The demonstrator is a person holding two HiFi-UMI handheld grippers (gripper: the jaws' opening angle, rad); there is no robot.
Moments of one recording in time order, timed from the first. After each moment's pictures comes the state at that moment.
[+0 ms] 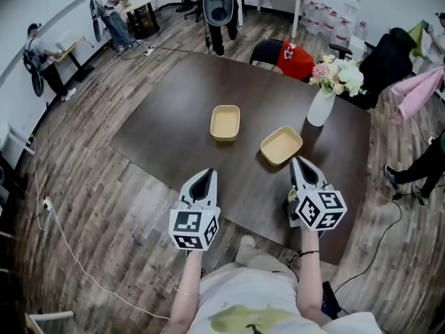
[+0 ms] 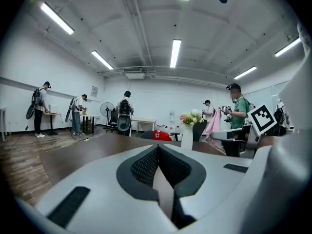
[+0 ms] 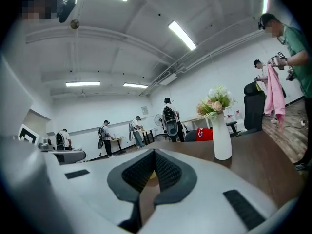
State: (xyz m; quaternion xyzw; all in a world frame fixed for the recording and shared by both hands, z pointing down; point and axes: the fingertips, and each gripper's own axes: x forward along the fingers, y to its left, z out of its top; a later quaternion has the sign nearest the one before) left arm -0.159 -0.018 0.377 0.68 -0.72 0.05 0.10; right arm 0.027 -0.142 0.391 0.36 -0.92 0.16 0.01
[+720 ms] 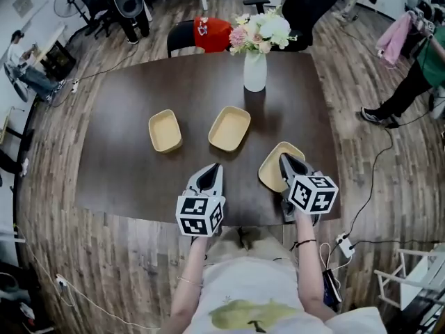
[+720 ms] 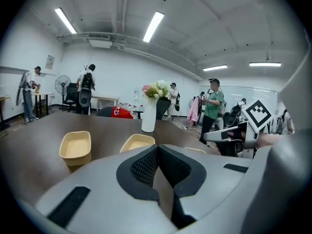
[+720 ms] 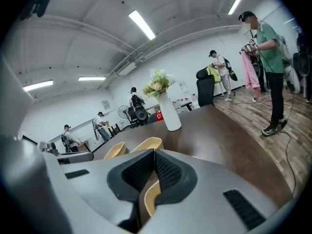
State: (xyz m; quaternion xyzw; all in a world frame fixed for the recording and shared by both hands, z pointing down) left arm -0.056 -0.114 0.459 0.83 -0.51 0.14 0.19; right arm 0.129 -0.137 0.484 0.53 -0.79 0.31 0.06
